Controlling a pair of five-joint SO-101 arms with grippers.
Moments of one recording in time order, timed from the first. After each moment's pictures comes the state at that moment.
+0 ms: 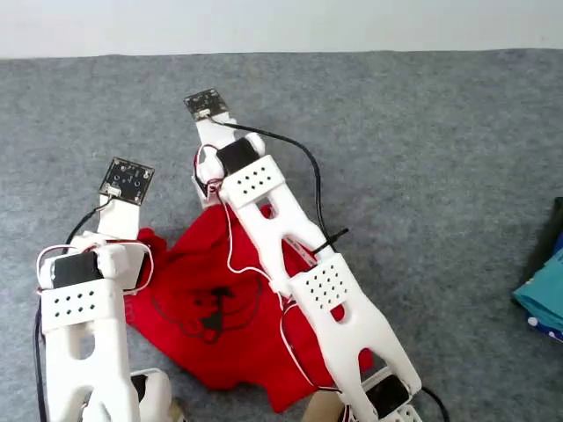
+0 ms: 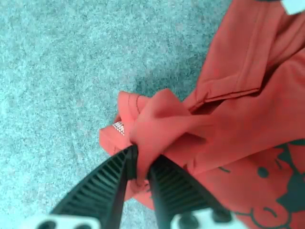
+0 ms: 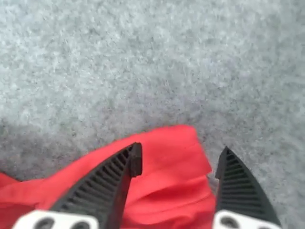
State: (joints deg) left arm -16.8 -40.0 52.8 66.5 -20.4; right arm -37.5 66.9 -79.1 89.8 -10.4
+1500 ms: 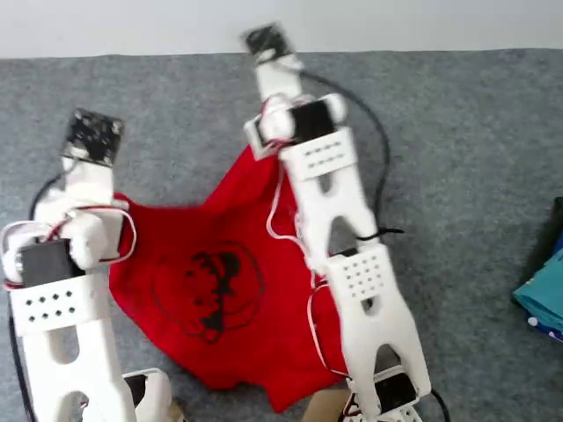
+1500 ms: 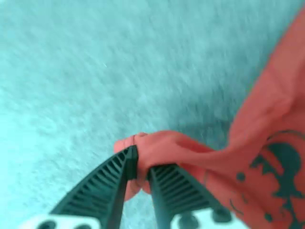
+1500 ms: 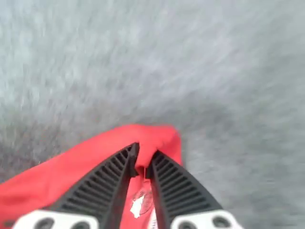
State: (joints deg) left arm -16.8 -40.0 28.5 73.6 -16.5; right arm -24.1 55.9 -93.7 100.5 1.5
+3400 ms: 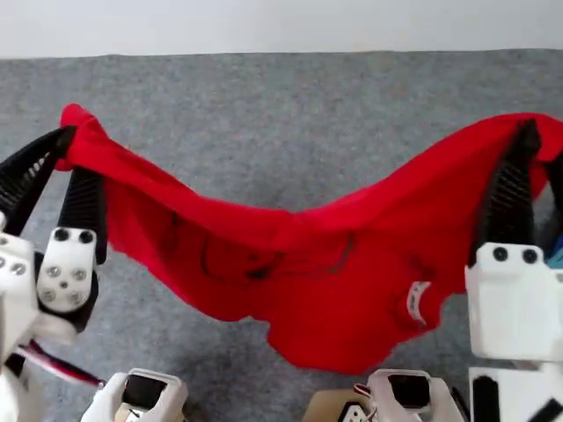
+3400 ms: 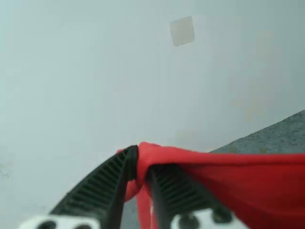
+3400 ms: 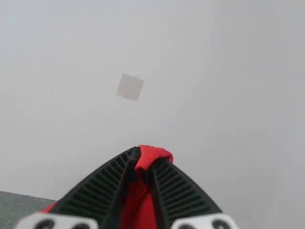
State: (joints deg) left arm 7.8 -40.7 -38.5 96.3 -10.8; right arm -0.9 -39.8 -50.1 87.0 11.8
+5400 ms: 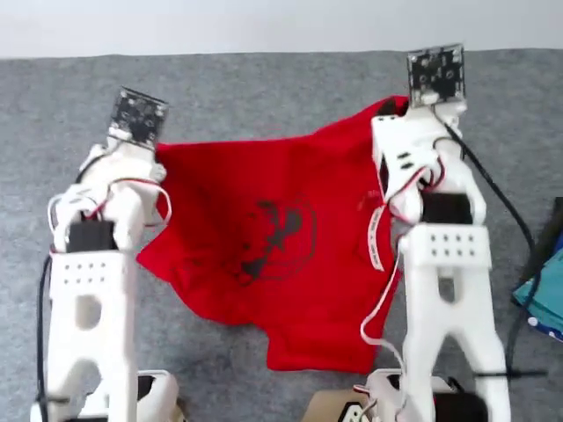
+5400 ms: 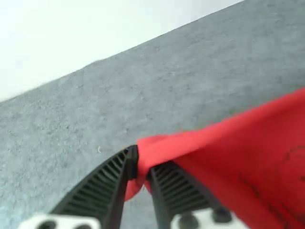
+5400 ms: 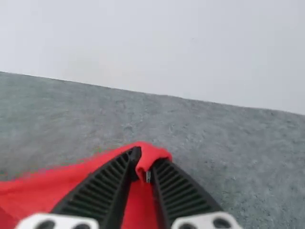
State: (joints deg) left arm -8.5 -27.8 35.1 42.2 -15.7; right arm -1.4 -22.1 21.7 31.1 7.4
